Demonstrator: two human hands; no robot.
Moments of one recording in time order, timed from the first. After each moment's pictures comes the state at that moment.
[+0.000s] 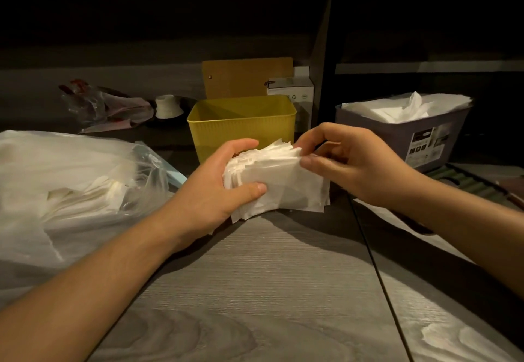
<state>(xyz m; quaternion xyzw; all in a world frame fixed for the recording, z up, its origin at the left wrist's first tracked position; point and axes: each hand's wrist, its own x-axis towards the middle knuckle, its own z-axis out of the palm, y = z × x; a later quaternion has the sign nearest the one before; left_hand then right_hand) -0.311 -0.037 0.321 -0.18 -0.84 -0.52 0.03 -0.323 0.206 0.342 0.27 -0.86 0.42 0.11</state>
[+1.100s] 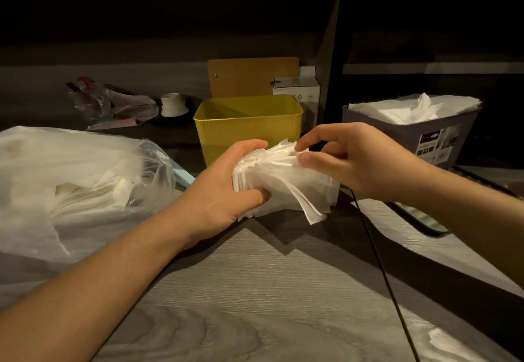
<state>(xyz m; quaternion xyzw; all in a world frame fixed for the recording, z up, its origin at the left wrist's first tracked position) -0.310 -0.036 0.322 -0.19 -0.86 -0.48 0.03 -0.321 0.196 0.358 0.24 -0.92 0.31 0.09</state>
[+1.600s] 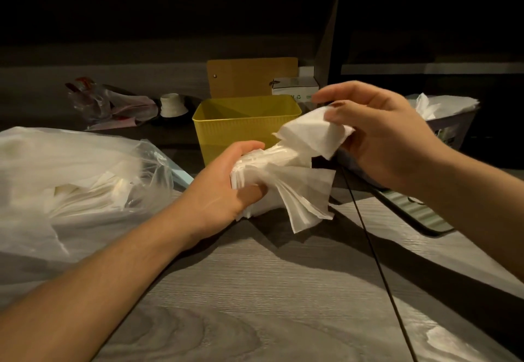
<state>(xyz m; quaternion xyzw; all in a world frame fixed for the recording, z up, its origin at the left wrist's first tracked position) -0.313 -0.036 0.320 -0.18 -0.86 -0.47 0.04 -0.317 0.195 0.378 0.18 -0.69 0.70 0.05</state>
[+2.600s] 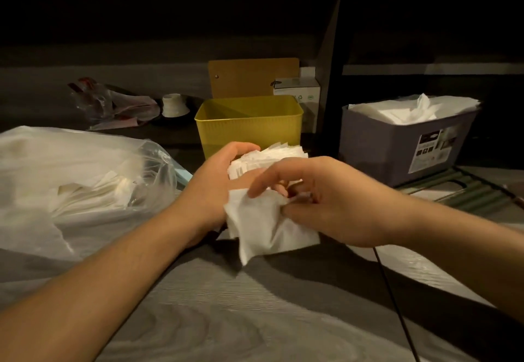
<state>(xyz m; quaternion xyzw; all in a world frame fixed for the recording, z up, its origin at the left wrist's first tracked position) -0.316 -0.033 0.322 -0.13 -0.84 -0.52 0.05 -0.286 0.166 0.353 0.36 -0.87 0.35 -0.03</state>
